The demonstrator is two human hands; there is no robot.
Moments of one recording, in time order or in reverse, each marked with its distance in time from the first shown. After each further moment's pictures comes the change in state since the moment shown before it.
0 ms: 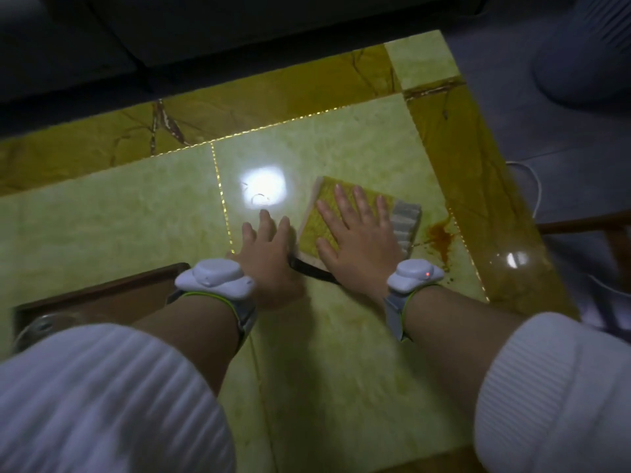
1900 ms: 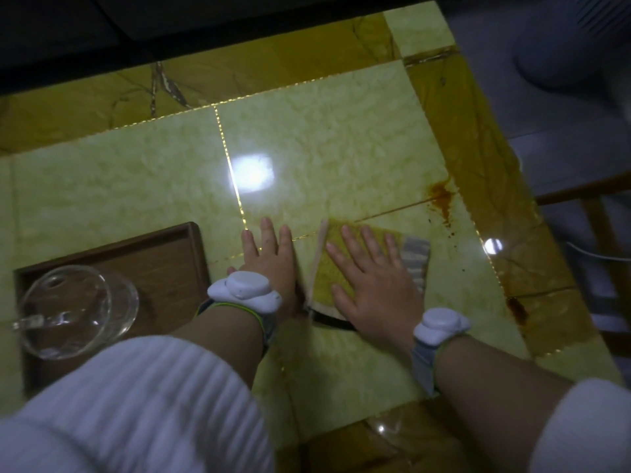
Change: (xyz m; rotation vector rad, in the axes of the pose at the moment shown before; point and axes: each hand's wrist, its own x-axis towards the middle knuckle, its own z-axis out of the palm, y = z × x) left_hand -0.044 -0.020 0.057 0.039 -0.059 -0.072; right_hand -0.124 -0.032 0.027 0.009 0.023 -0.083
